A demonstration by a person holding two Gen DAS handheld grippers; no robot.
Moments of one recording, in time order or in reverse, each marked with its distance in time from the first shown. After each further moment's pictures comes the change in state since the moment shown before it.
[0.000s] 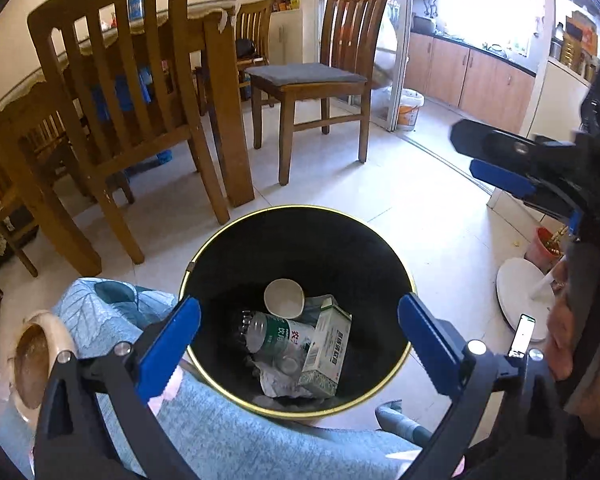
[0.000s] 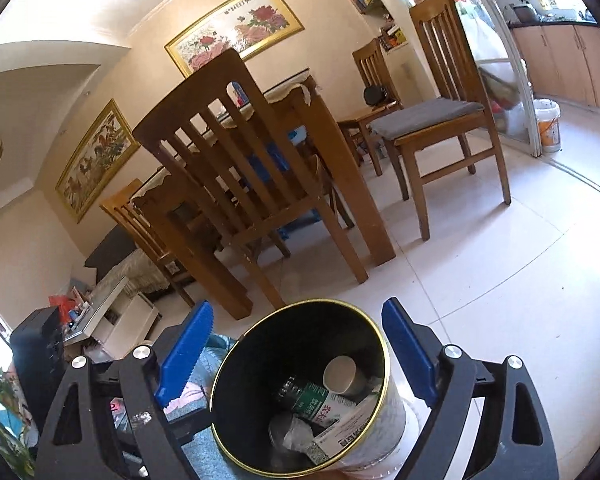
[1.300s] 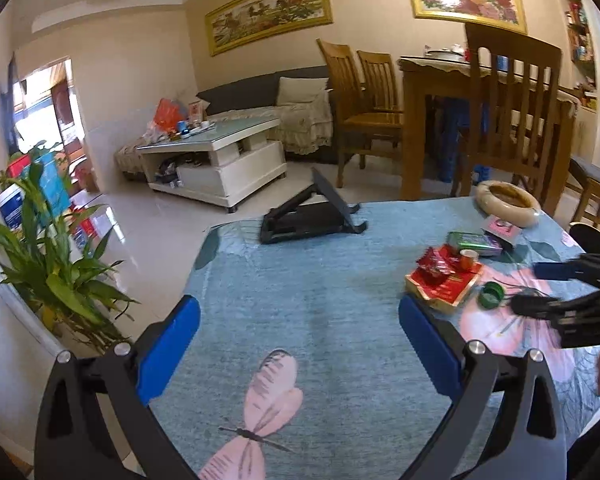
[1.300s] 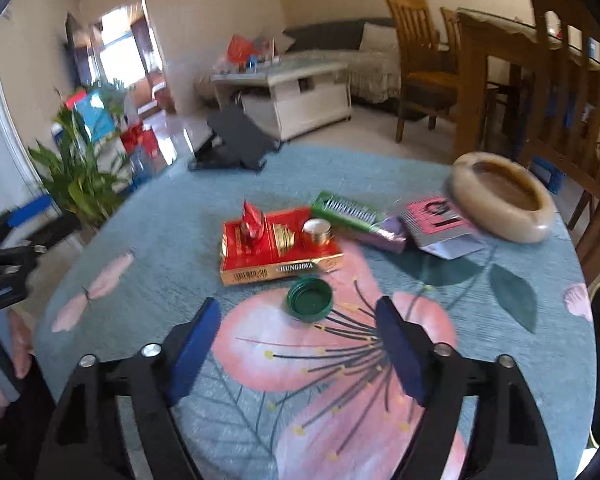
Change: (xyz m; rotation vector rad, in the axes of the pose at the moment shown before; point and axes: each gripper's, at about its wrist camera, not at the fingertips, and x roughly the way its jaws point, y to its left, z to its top) left arm -0.355 0.150 -0.330 -0.635 -0.111 0.912; right arm 0.032 0.365 -0.273 -0.834 0.617 0.493
